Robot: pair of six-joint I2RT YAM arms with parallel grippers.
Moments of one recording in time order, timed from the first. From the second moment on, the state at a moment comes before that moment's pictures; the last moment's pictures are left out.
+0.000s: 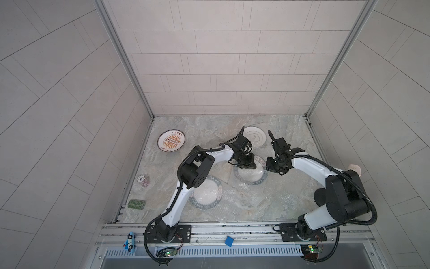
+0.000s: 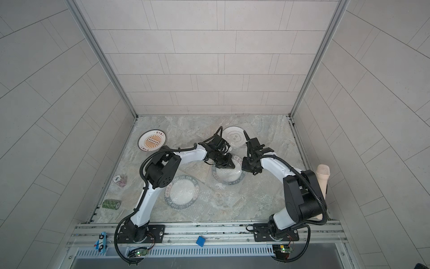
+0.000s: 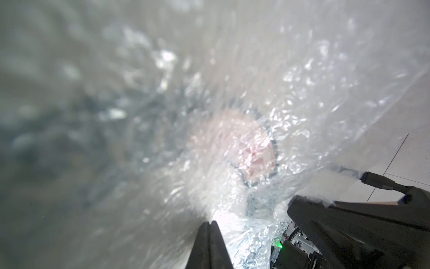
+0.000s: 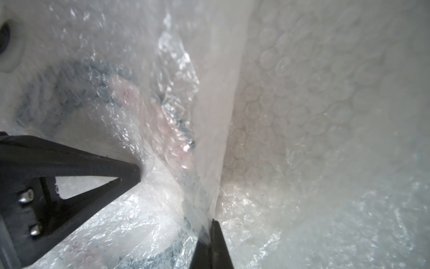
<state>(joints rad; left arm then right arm) -0.71 2.30 1.63 -0.36 0.65 -0.71 0.22 1.51 0.91 -0.66 -0.12 0.46</state>
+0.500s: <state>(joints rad) -0.69 2.30 1.57 -0.28 0.69 -0.72 0.03 1.42 0.78 -0.56 -0.38 0.44</state>
